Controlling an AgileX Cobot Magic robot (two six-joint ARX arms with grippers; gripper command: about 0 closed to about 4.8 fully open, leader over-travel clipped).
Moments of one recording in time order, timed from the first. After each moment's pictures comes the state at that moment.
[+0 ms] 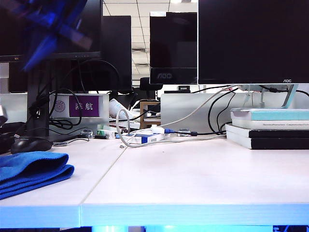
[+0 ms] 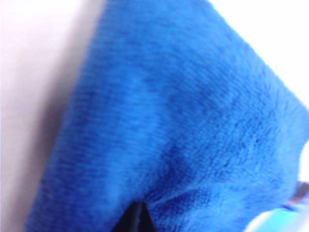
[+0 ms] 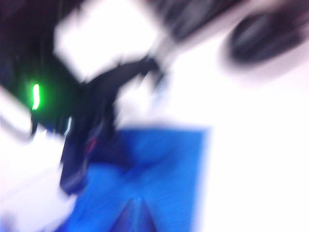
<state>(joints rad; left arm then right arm) 0.20 1.70 0.91 -0.73 0.67 0.31 0.96 2.28 2.44 -0.99 -0.14 0.00</state>
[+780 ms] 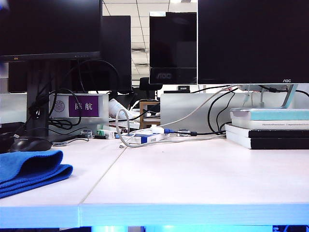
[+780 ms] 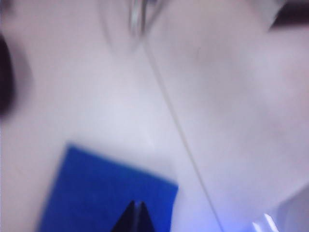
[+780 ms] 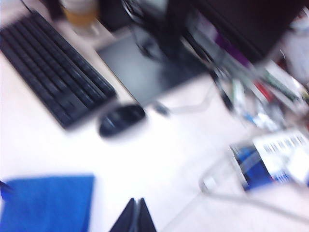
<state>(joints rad) 0.09 1.10 0.99 -0.74 0.62 0.16 0.82 2.11 2.61 -1.07 0.03 -0.10</state>
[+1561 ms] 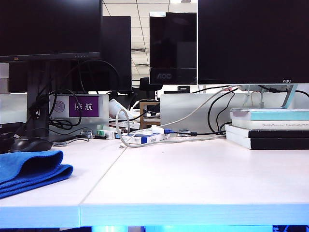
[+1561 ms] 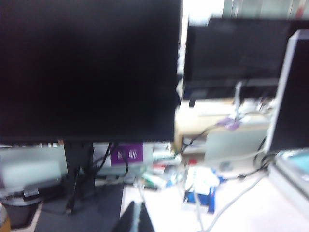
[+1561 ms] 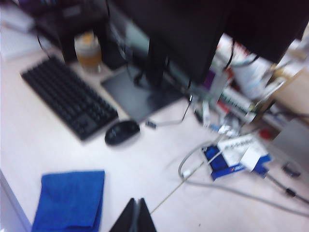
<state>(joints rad) 0.09 0.55 1.20 -0.55 0.29 0.00 0.81 1.74 2.61 -1.25 0.03 -0.08</state>
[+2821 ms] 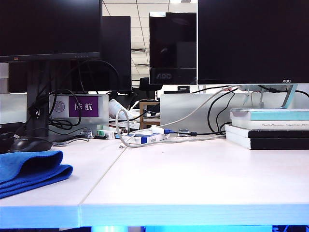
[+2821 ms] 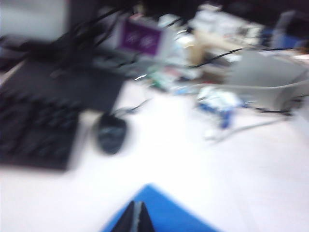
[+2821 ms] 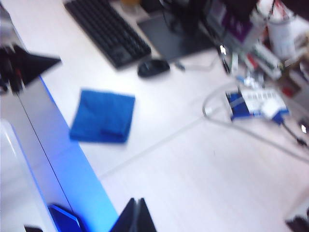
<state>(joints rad) 0.09 0.02 0.23 -0.31 0.19 -0.23 1.01 1.31 2.12 -1.37 0.12 -0.10</state>
